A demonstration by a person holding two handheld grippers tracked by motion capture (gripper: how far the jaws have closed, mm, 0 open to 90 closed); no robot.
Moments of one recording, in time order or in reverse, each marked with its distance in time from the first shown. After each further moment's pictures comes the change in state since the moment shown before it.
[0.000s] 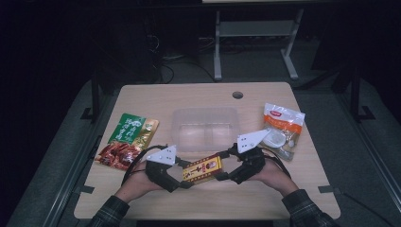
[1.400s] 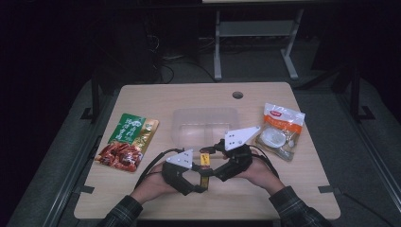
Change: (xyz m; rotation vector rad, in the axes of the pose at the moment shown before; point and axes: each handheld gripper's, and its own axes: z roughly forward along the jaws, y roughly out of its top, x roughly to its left) left arm 0.001 0.006 0.044 0.029 -0.052 -0.016; right arm 0.013 0.034 0.023 -0.071 -0.012 -0.039
